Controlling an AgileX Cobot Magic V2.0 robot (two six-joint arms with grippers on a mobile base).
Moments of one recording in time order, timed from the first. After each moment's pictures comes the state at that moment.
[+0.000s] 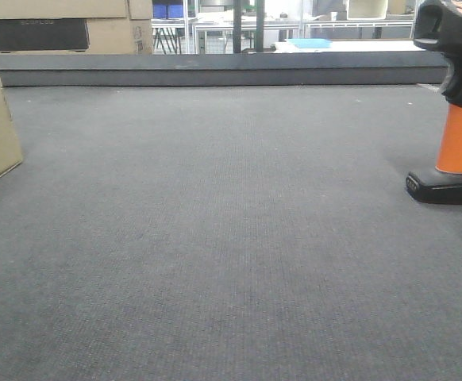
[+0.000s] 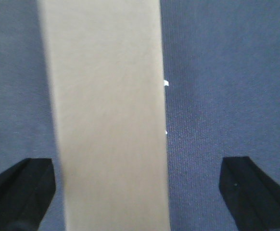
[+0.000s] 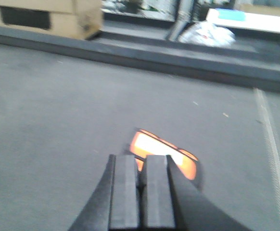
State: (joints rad) left arm 0.09 1.55 -1.48 0.05 1.22 0.16; right arm 0.15 0.61 -0.67 0.33 0.34 -0.33
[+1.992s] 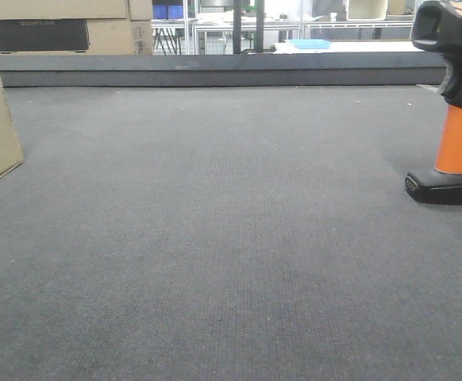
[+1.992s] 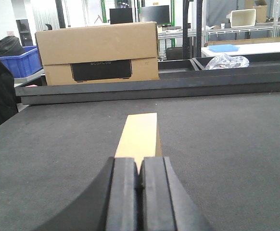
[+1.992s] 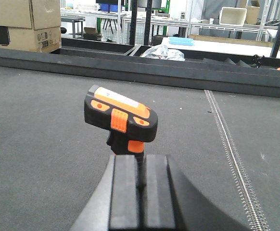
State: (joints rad) left arm 0.09 0.22 -0.33 -0.04 0.16 0.16; right arm 0.06 0.10 -0.30 0.32 0.32 -0.32
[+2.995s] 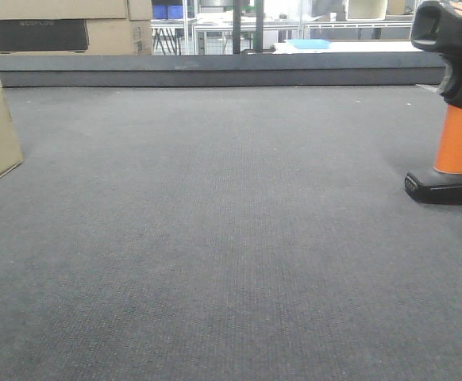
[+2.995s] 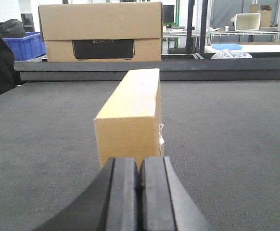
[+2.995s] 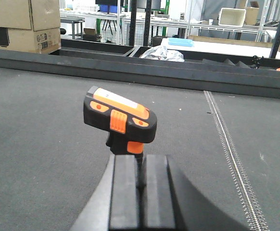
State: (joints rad) left arm 0.09 0.01 0.00 0.03 0.04 0.03; right arm 0.05 0.10 -0.30 0.32 0.32 -0.32
